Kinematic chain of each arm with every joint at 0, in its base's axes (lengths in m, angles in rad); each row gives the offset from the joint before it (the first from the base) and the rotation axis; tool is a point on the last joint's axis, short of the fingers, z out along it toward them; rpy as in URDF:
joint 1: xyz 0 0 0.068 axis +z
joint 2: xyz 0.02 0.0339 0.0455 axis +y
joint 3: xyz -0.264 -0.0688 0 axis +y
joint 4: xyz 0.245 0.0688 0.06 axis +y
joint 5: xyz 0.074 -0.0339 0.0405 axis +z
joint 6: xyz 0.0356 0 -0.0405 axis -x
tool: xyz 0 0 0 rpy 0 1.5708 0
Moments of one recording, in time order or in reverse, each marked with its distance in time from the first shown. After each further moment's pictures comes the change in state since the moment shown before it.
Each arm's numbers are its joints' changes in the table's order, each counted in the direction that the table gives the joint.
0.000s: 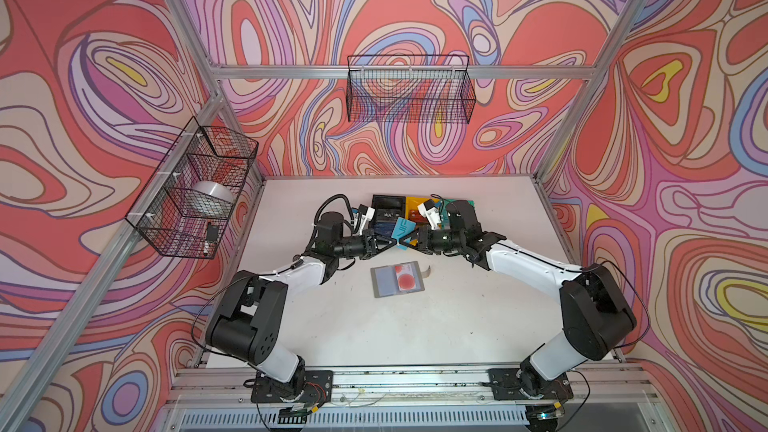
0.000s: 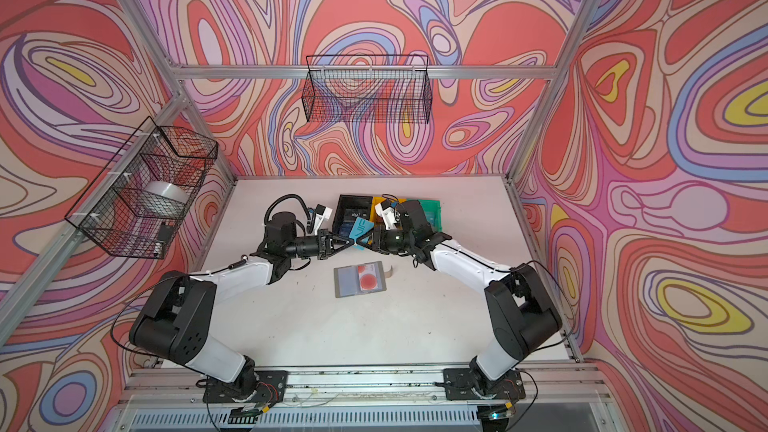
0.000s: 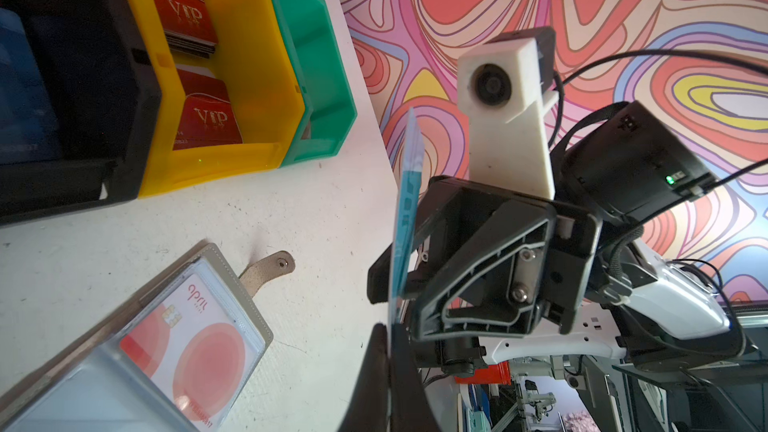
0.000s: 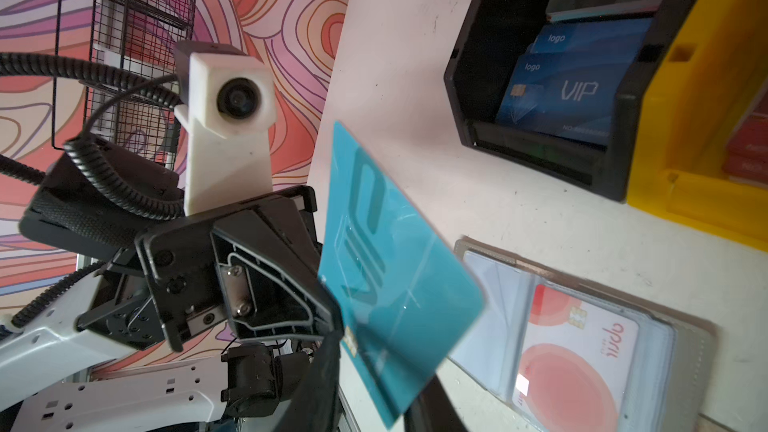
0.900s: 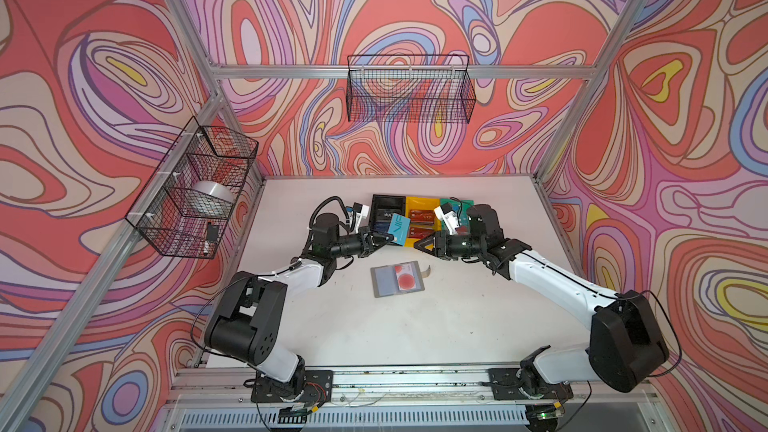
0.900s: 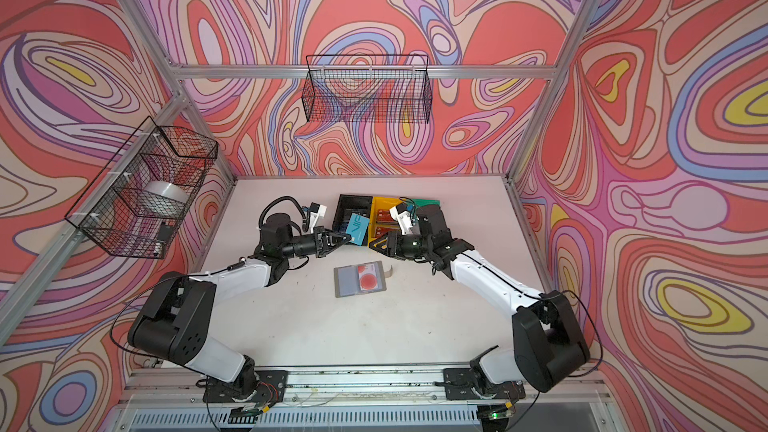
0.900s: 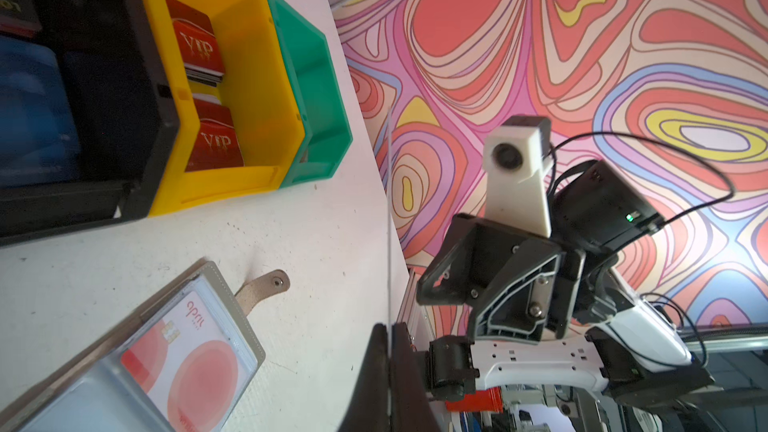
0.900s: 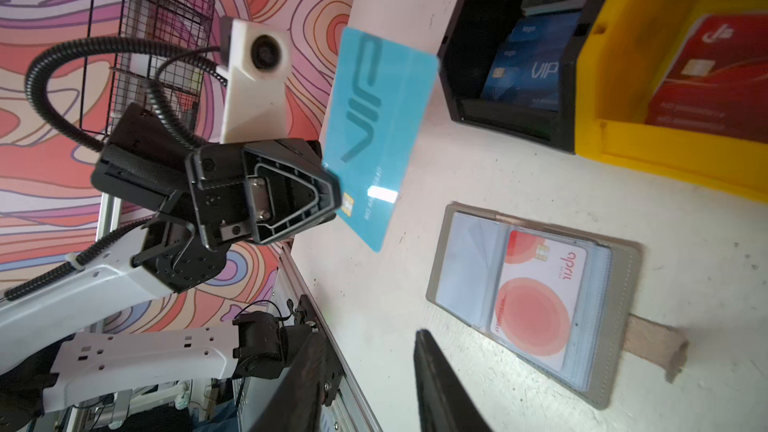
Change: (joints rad) left arm 0.024 -0.011 0.057 -0.172 0.069 0.141; right arm -0.073 -0.196 0.176 0.008 0.039 -0.014
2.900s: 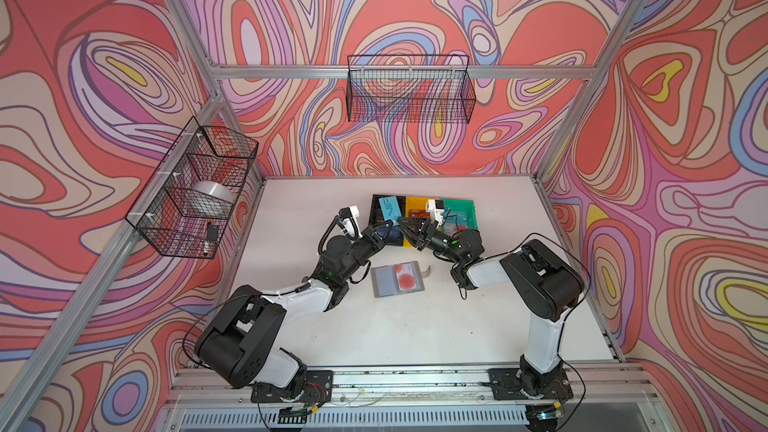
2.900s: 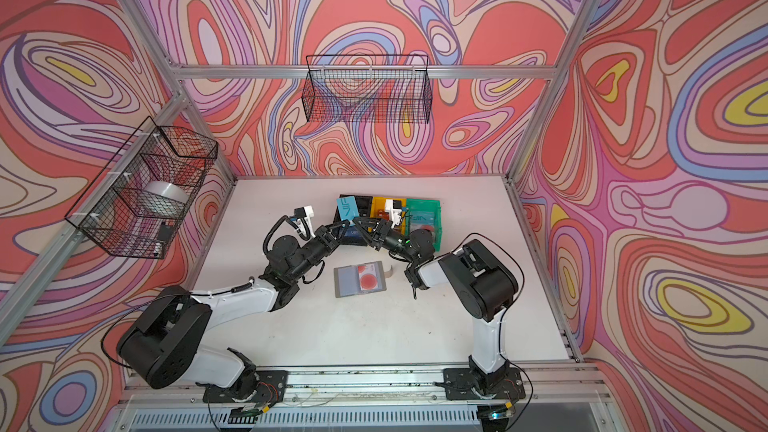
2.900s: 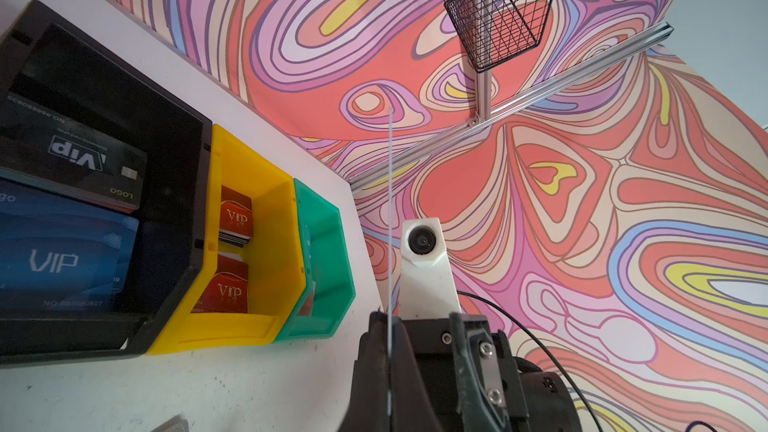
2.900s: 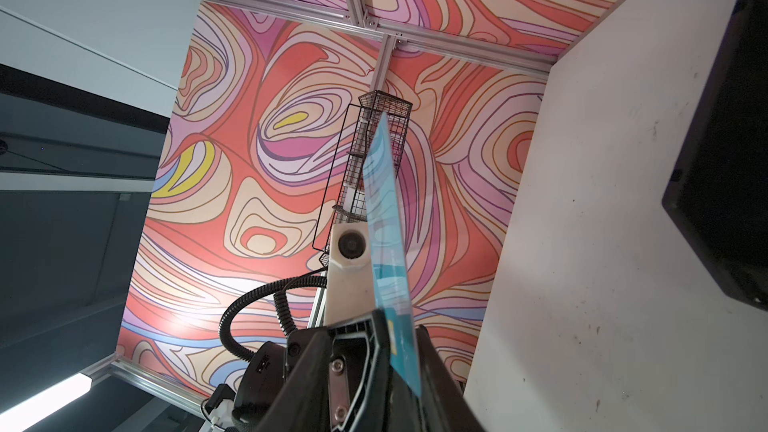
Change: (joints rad) left arm -0.240 -0.098 0.143 -0.317 0.735 0.103; right arm 0.082 0.533 0.080 -1.514 -0.117 -0.812
